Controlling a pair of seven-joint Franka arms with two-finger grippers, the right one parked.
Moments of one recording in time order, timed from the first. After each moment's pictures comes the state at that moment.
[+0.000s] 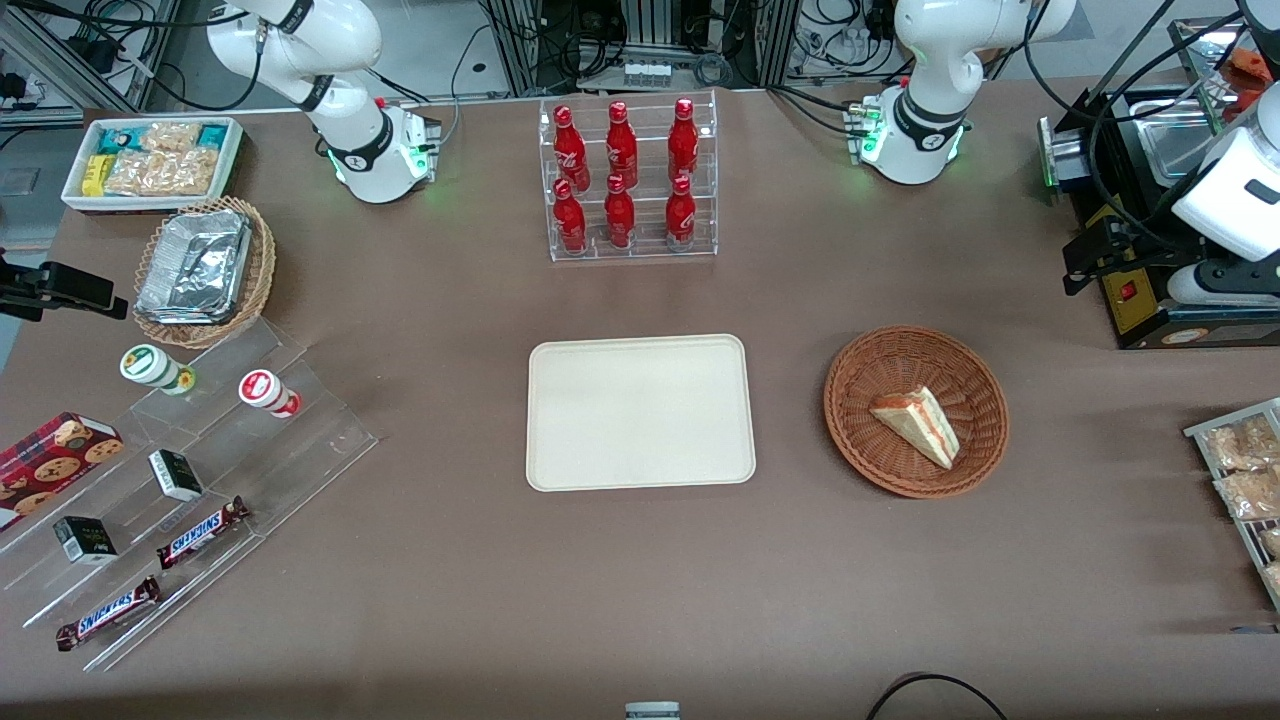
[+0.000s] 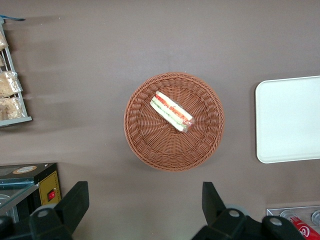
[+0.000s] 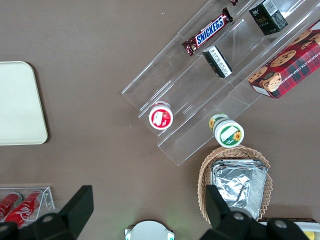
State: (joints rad) arm 0.04 -0.02 -0.12 -1.56 0.00 1.56 -0.02
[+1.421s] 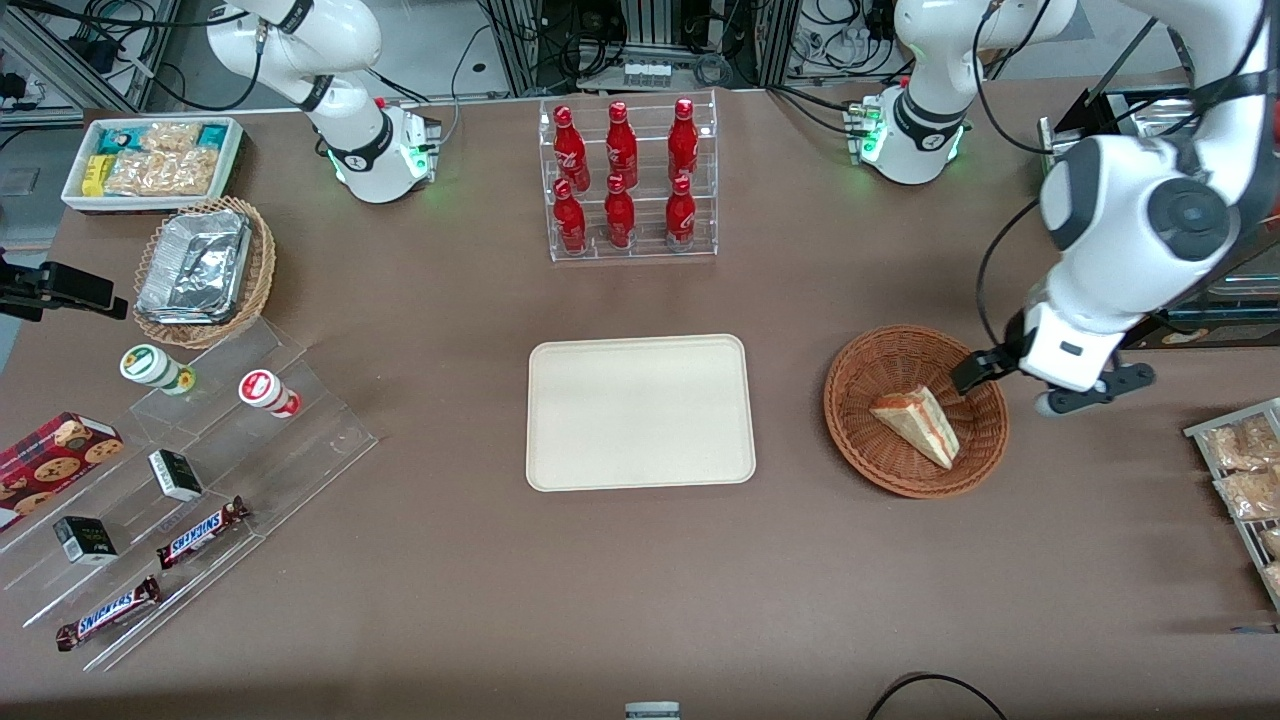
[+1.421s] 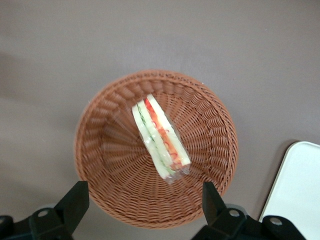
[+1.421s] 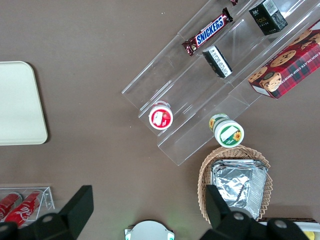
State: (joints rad) arm -0.01 0.05 -0.13 -2.09 0.00 2.18 -0.51
